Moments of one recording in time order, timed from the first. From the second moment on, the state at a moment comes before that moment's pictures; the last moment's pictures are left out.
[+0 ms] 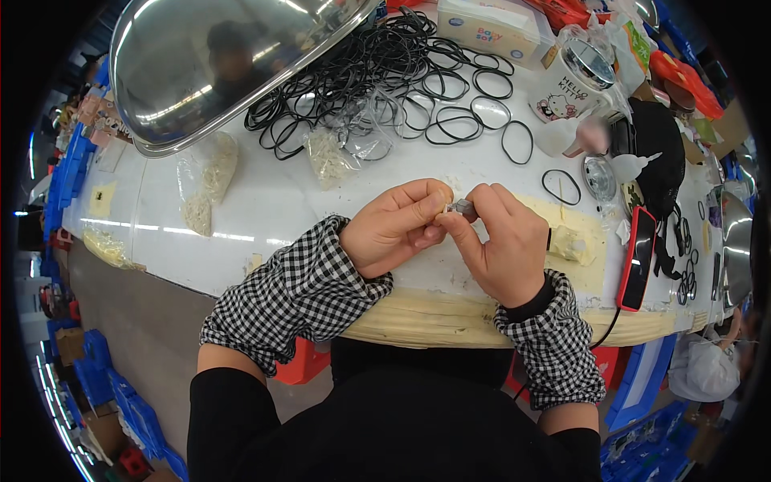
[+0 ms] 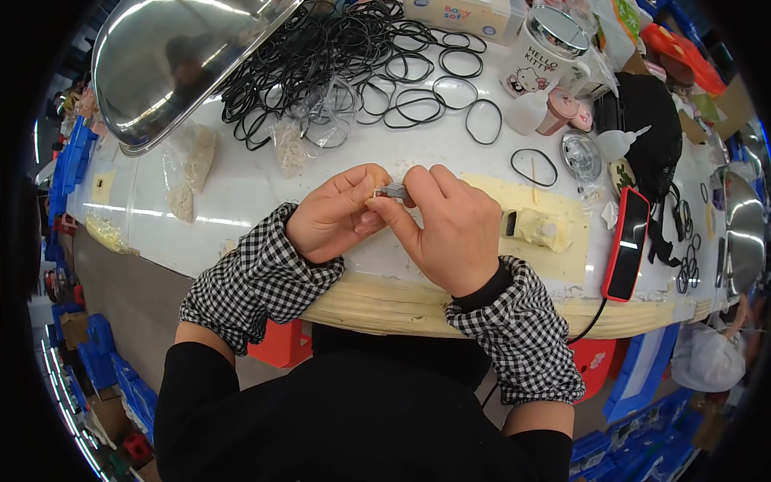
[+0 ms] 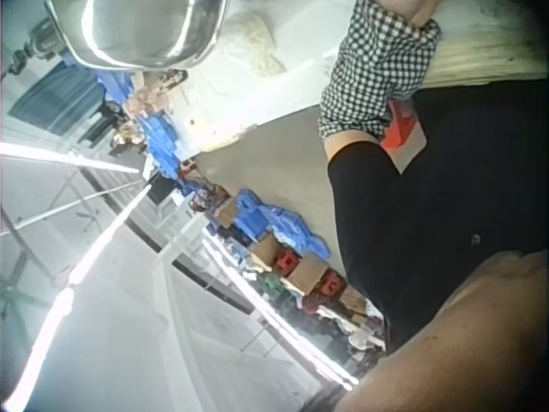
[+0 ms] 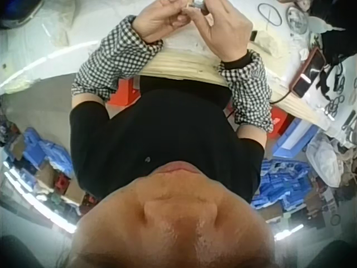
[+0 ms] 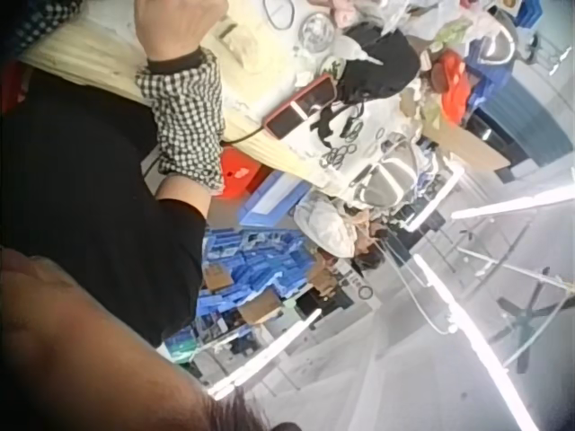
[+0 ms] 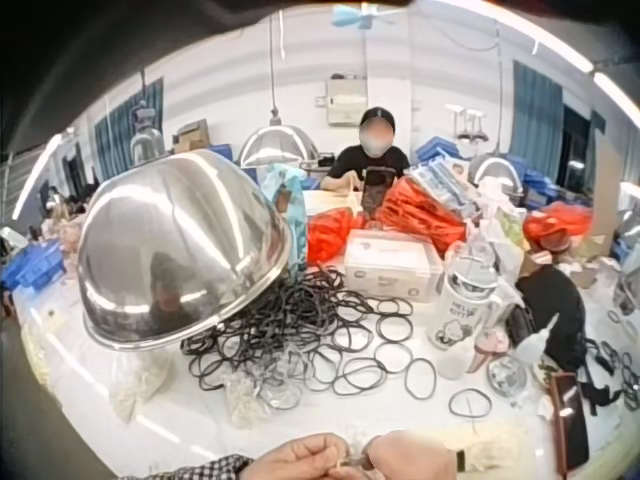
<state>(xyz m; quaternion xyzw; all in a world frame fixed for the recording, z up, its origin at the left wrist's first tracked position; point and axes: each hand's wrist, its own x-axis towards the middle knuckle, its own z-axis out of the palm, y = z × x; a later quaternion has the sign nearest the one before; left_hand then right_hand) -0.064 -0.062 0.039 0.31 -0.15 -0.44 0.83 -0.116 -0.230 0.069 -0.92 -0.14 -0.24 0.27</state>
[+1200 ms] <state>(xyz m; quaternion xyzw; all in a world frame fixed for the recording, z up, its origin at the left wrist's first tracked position) -0.067 -0.065 0.034 0.24 -0.15 -0.46 0.84 -0.118 -0.228 0.069 -0.91 -0.14 -0.24 0.29</state>
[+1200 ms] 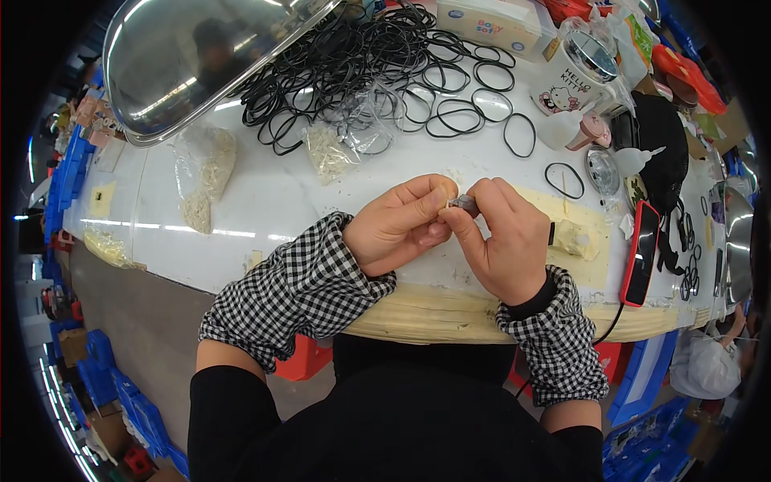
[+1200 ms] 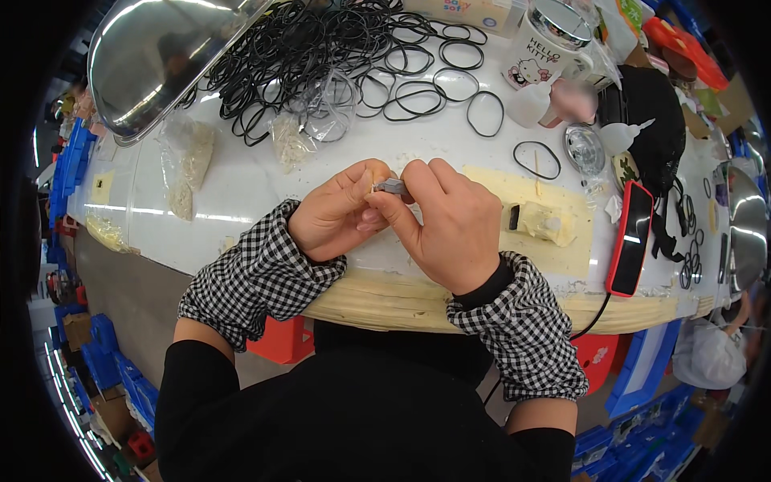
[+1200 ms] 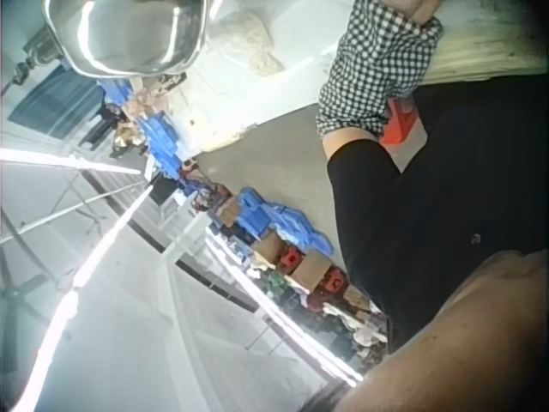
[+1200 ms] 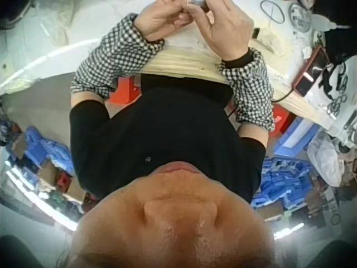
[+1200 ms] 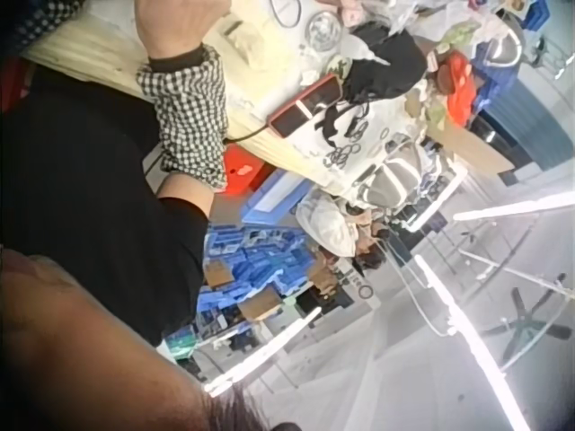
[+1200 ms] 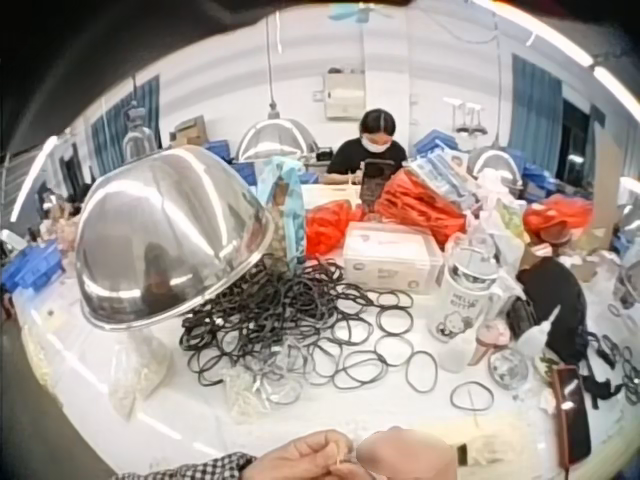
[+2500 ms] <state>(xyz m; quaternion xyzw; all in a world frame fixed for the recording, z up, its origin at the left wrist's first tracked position) -0.053 -0.055 0.045 0.42 -0.01 -0.35 0.84 -0.112 -0.232 0.059 -0.89 -0.11 -0.15 0.41</state>
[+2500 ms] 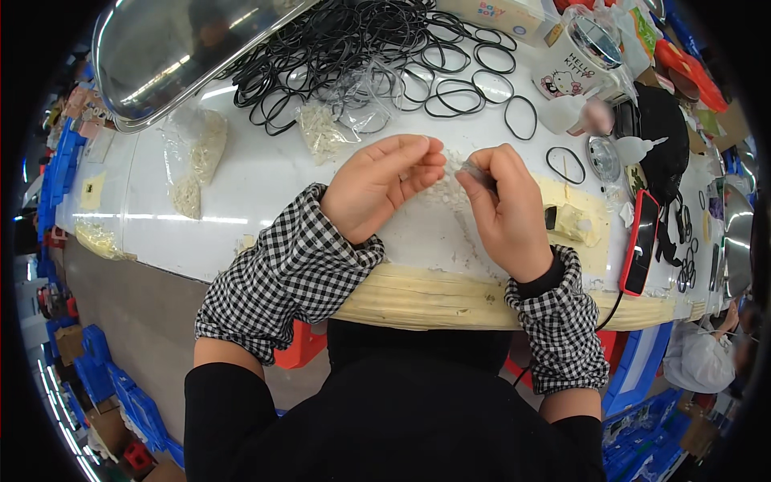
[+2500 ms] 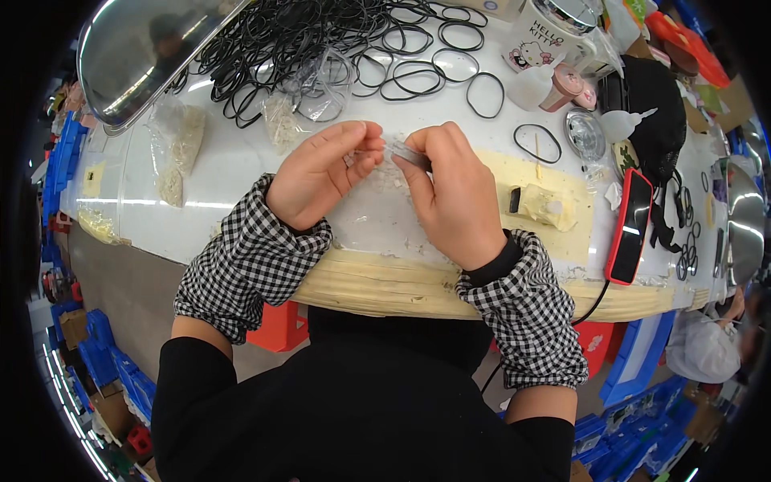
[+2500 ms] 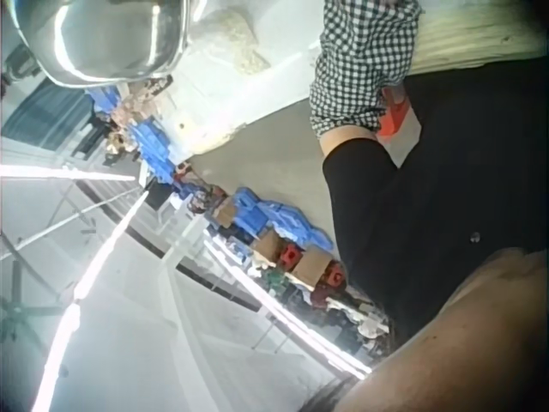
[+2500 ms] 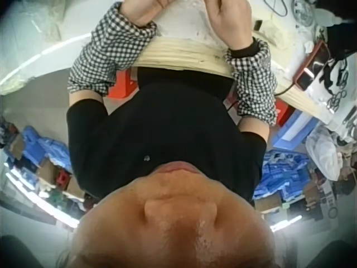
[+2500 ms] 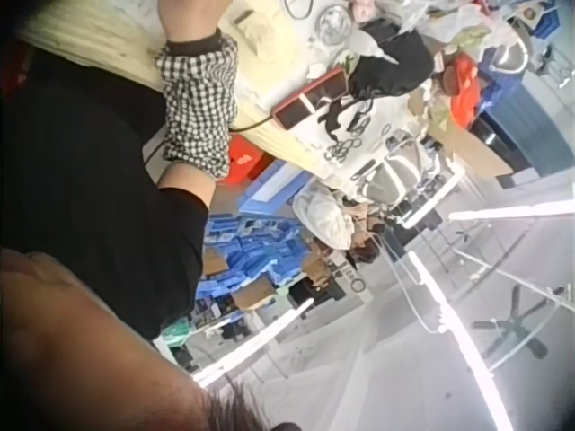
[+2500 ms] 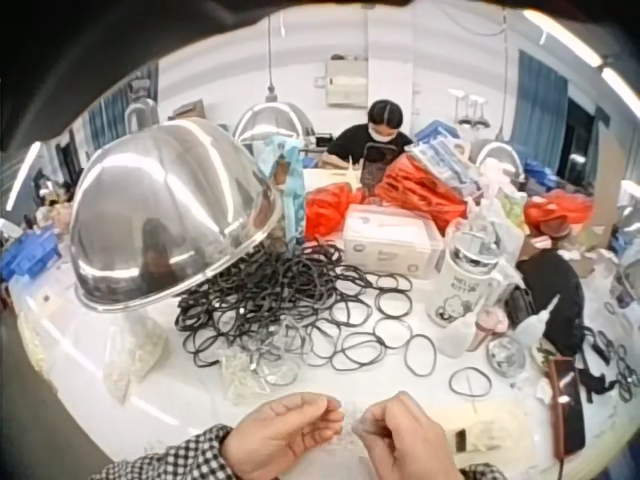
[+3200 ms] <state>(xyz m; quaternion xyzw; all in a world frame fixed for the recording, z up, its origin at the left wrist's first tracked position) -0.062 -0.061 0.042 0.36 -0.10 -0.40 0.84 -0.115 -0.227 0.070 -0.80 -0.08 -0.17 0.57</state>
